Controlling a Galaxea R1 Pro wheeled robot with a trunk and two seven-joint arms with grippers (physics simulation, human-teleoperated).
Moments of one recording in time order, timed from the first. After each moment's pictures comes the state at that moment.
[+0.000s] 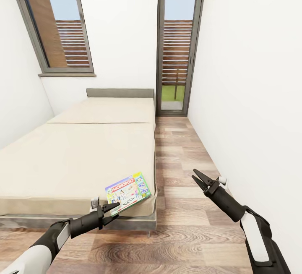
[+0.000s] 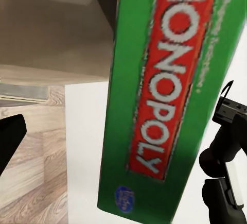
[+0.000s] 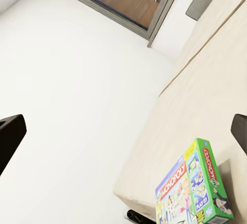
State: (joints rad) left arm -0.65 0.13 0.46 -0.30 0.00 0.70 -1.30; right arm -0.32 0.01 -0.33 -1.31 -0.75 0.75 0.88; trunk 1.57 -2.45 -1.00
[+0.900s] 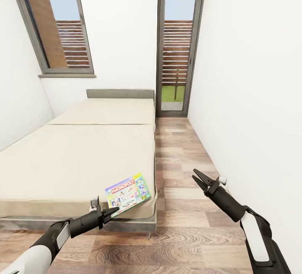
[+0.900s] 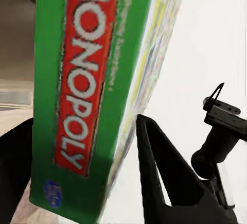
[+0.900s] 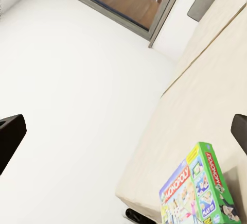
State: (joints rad) left arm -0.65 0.13 0.46 -0.30 0.02 0.71 -1.32; right arm -0.32 0.01 -0.33 -1.31 -0.75 0.75 0.88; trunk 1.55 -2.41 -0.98
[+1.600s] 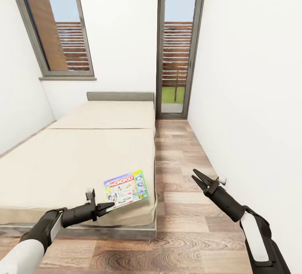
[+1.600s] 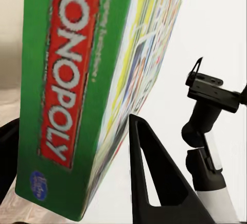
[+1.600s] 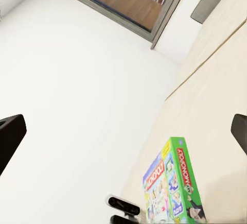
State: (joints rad) left arm -0.65 0.18 0.31 -0.45 0.00 0.80 -1.46; right arm -0.32 0.01 -0.33 -1.31 -0.75 0.75 0.88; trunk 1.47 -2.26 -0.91
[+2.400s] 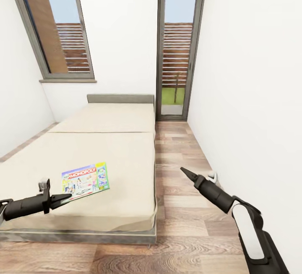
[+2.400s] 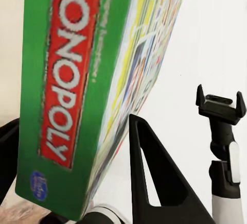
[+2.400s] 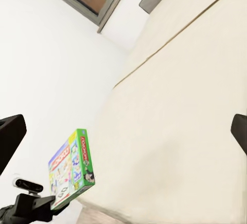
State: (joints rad) left arm -0.64 0.51 0.29 -0.59 0.01 0.98 -1.57; right arm -0.32 0.00 -0.17 -1.46 -0.75 0.73 0.49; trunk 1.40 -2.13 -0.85
